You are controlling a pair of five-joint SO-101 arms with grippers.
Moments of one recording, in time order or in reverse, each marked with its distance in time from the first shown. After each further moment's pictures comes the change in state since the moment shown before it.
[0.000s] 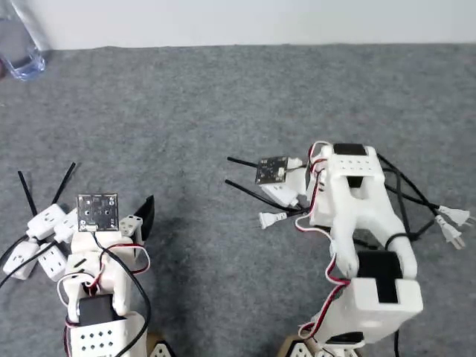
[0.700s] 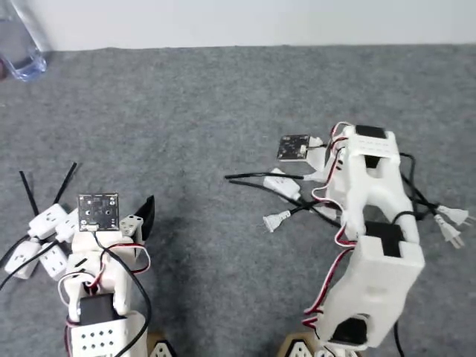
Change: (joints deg) left arm 0.0 0.0 0.0 0.0 0.0; right arm 8.4 17.4 -18.4 0.0 3.3
